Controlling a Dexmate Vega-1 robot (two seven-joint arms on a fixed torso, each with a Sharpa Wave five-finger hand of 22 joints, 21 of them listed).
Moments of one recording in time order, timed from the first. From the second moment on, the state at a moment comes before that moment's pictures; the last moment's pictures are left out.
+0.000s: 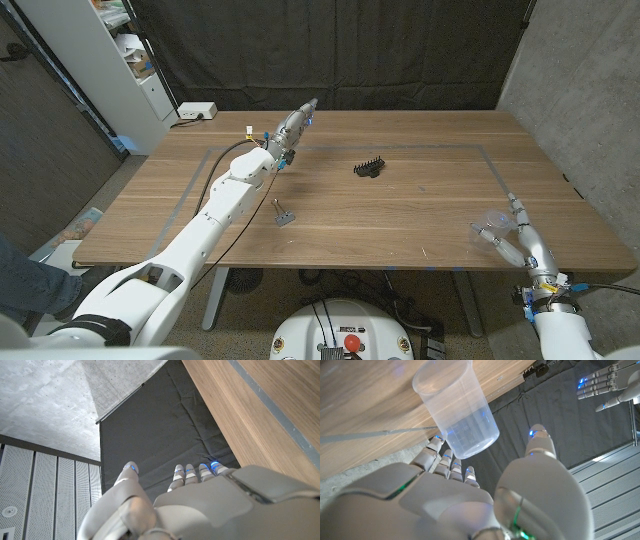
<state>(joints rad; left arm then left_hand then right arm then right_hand) 0.68 0.33 0.36 -1.35 -0.35 -0.05 -0.14 0.27 0.06 0.33 -0.08 0.19 -0.02 0.07 0.18 0.17 -0.12 0.02 0.20 0.19 -0.17 0.05 0.18 0.18 -0.17 0.01 0.20 0.18 -1.80 -0.59 0.09 -1.81 -0.22 0.34 -0.62 0.66 -0.16 0.15 -0.16 0.42 -0.10 -0.06 0.18 0.19 -0.03 0.01 0.19 0.20 0.03 0.02 0.20 0.20 0.31 0.01 0.19 0.17</state>
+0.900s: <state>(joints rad) 0.68 0.33 0.37 -1.36 -0.35 -0.04 -0.13 0.27 0.06 0.32 -0.08 0.19 -0.02 0.07 0.18 0.17 -0.12 0.02 0.20 0.19 -0.17 0.05 0.18 0.18 -0.17 0.02 0.20 0.18 -1.77 -0.64 0.04 -1.77 -0.23 0.30 -0.69 0.70 -0.15 0.15 -0.15 0.44 -0.08 -0.05 0.20 0.19 -0.01 0.01 0.20 0.20 0.05 0.01 0.21 0.20 0.33 0.02 0.19 0.17</state>
